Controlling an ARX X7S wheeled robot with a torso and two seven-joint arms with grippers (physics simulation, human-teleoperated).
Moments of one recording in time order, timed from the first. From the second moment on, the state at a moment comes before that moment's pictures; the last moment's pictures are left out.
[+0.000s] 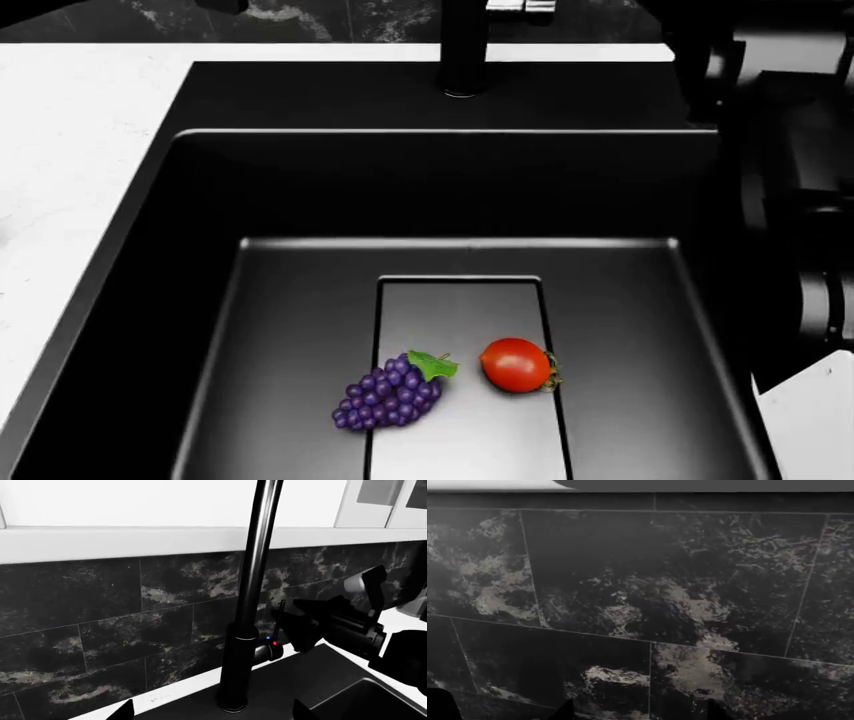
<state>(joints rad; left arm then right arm) -1.69 -0.76 0.51 0.05 -1.70 -1.05 -0.41 1.77 0.11 0.03 1.31 -0.05 0.27 -0.33</state>
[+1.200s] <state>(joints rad) -1.80 -0.75 0.69 0.07 -1.58 -1.26 -0.11 1.88 0.81 -0.52 0.02 1.30 1.53 -0.06</state>
